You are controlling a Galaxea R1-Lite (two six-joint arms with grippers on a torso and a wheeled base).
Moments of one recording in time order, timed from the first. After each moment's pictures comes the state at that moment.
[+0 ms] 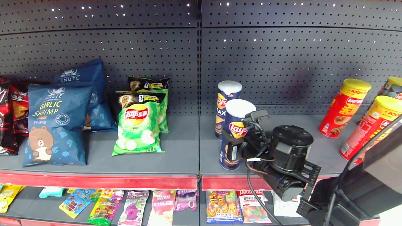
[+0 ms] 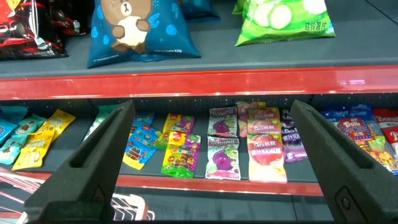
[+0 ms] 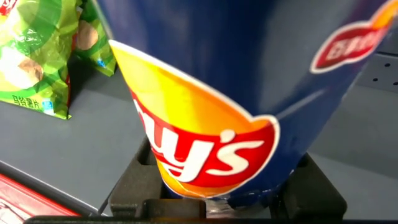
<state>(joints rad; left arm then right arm) 0.13 0.10 -0.02 -0.01 -0.04 0.11 0.76 1.98 -0.63 -1.25 -0.39 0.02</state>
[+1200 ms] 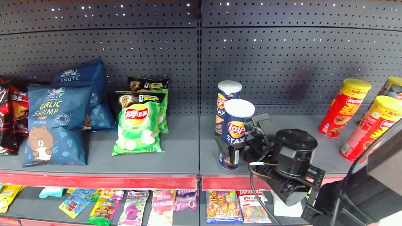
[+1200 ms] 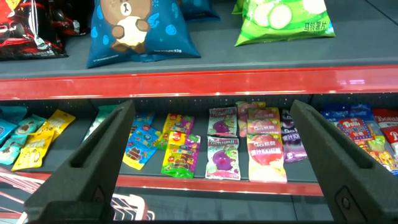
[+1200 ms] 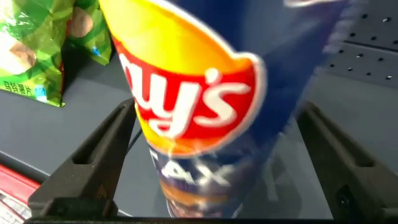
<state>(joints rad) 0.13 0.10 -0.02 -0.01 -0.04 0.11 0.76 1.97 -0.59 -1.28 -0.40 -0.01</state>
